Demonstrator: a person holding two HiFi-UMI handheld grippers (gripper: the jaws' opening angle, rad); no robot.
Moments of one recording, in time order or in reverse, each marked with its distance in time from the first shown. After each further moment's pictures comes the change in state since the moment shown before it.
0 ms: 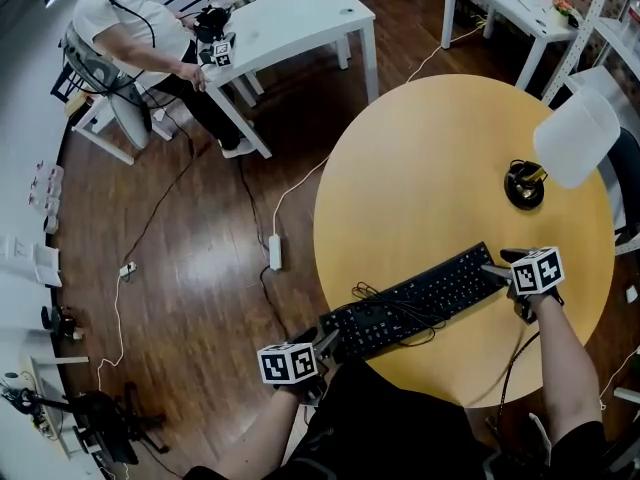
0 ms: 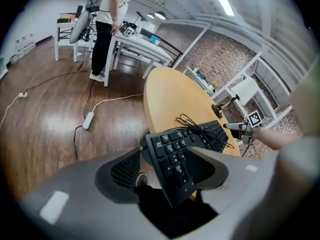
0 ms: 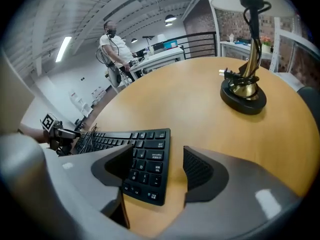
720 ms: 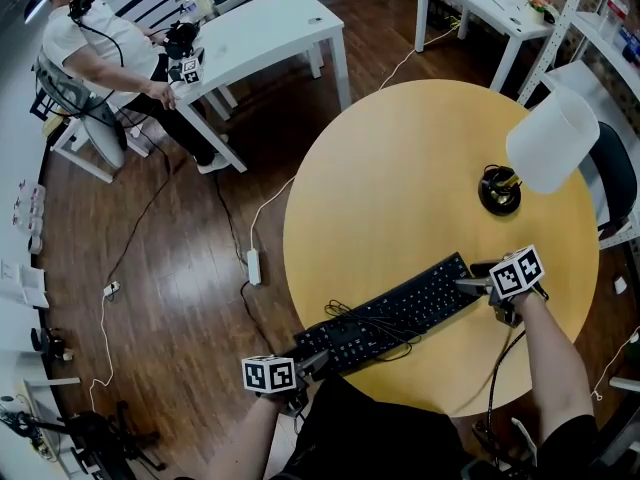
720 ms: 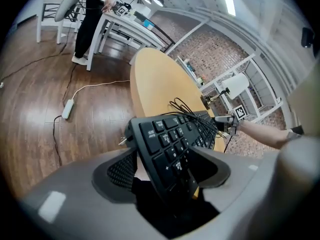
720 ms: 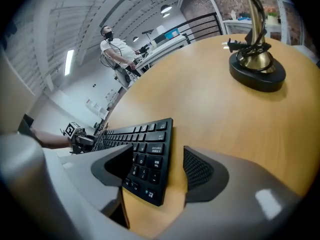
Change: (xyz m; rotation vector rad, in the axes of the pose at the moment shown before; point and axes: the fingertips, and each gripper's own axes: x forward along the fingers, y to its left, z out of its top) left arm 0.035 -0.015 -0.022 -0.003 0.127 -0.220; right arm 0.014 0.004 -0.013 0.071 0.085 0.217
